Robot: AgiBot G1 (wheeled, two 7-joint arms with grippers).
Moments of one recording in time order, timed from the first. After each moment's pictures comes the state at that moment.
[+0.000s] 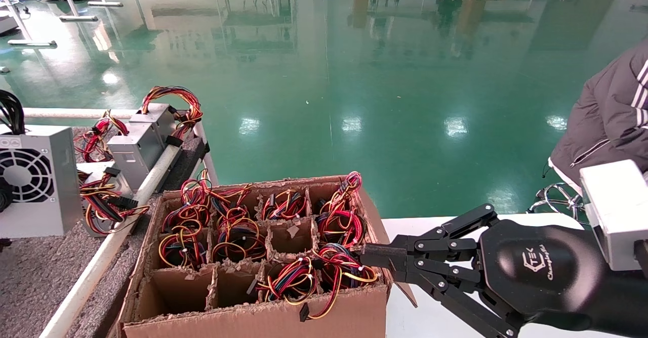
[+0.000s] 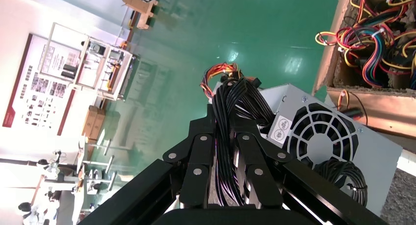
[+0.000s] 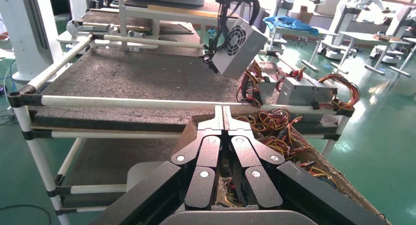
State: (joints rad) left arm -1.50 0.10 0.44 -1.43 1.27 1.15 -0.12; right arm 1.07 -0.61 -0.28 1.28 -0.73 -1.50 0.19
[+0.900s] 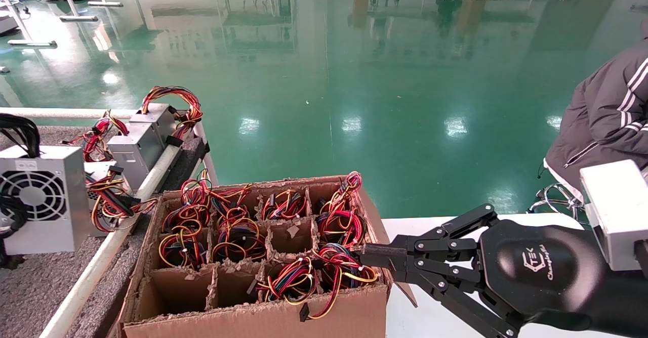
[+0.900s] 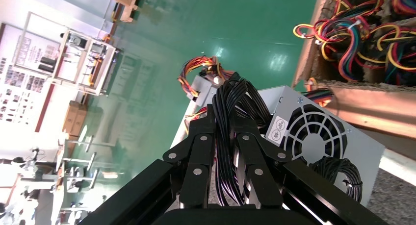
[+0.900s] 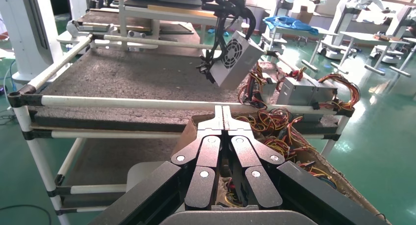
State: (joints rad) left arm -1.45 0.10 0.47 -1.44 1.26 1.13 -0.13; right arm 1.07 -0.61 -0.28 1.28 -0.73 -1.50 0.19
